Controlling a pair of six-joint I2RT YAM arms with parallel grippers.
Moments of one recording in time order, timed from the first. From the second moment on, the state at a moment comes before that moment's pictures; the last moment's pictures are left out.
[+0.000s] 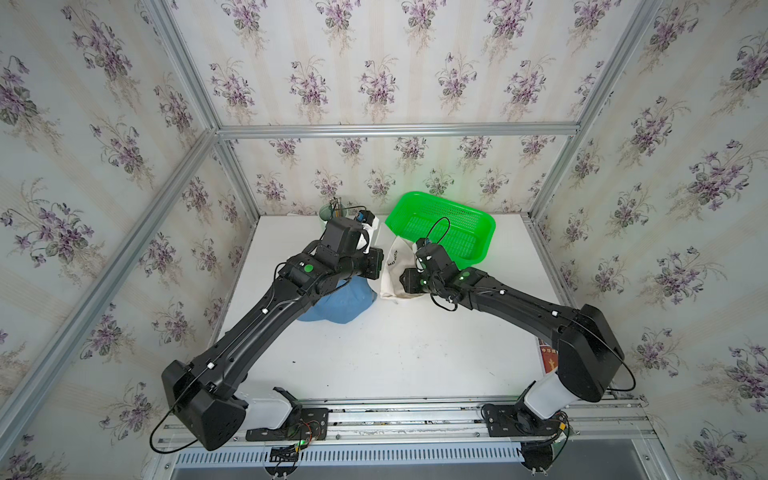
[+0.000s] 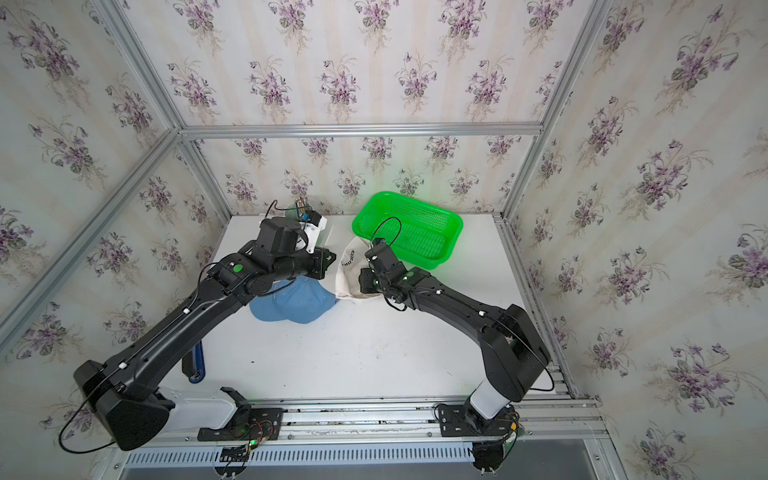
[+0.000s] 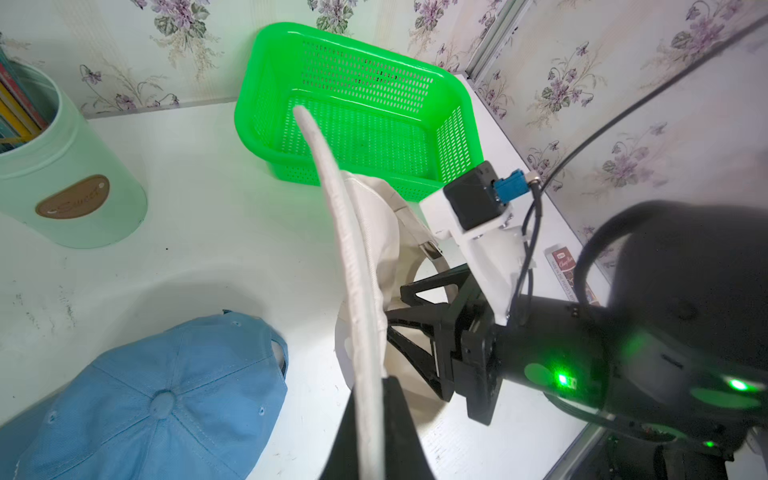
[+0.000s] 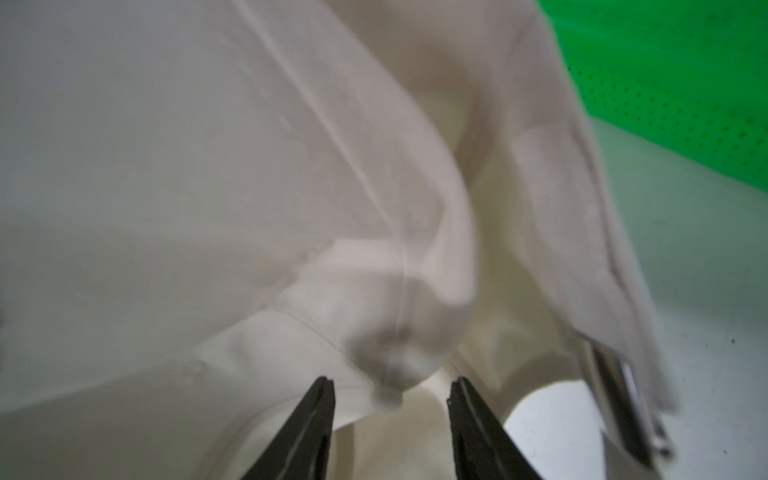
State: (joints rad) left arm -0.59 1.32 1.36 -0.65 0.08 -0.29; right arm 0.75 1.59 1.14 -0.36 0.03 0.57
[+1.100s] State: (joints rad) left arm -0.64 1.14 1.12 -0.37 0.13 -0.23; right arm 0.68 1.51 0.92 -0.01 -0.06 0.75
